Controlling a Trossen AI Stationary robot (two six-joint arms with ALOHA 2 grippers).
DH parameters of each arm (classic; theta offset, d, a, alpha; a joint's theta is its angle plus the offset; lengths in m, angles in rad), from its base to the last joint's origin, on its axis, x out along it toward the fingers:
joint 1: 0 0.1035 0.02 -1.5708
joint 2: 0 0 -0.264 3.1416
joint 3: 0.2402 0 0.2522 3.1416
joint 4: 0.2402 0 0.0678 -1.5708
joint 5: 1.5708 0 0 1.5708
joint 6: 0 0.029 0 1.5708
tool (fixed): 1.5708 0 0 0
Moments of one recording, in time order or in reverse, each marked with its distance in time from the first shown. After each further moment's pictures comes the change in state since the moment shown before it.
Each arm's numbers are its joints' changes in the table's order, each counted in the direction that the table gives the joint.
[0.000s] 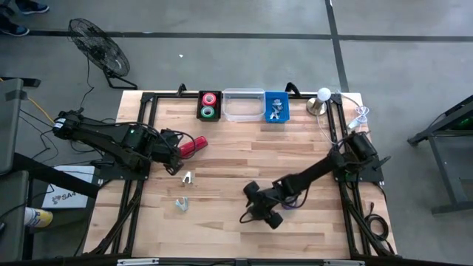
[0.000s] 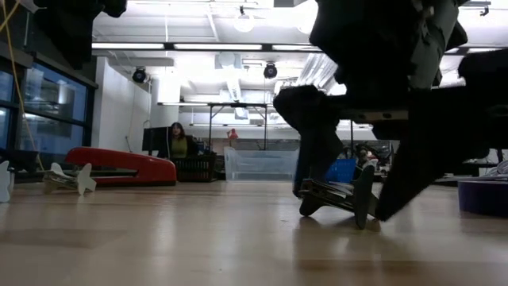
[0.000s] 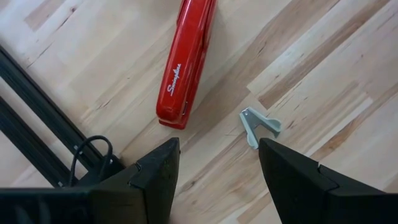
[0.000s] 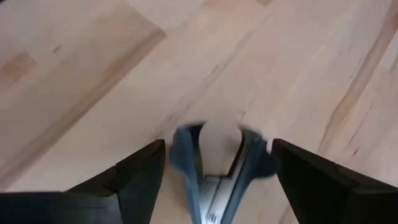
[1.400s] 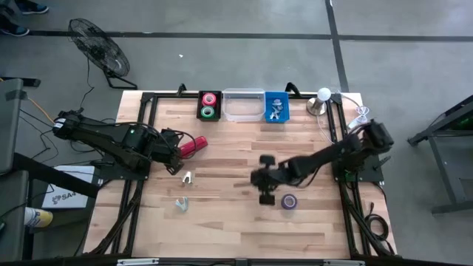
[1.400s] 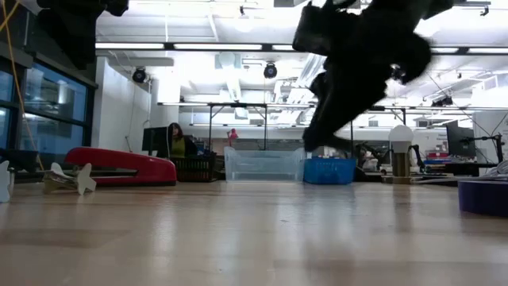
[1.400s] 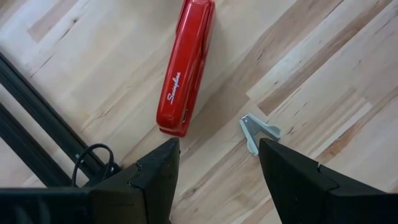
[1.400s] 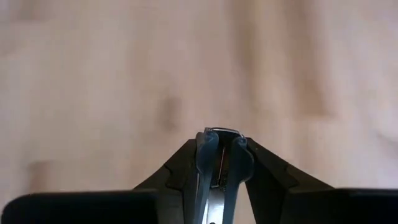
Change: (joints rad) left arm 0.000 0.000 0.000 -0.014 -0.027 0.017; right arm -0.120 -0.212 0.000 0.300 0.275 0.505
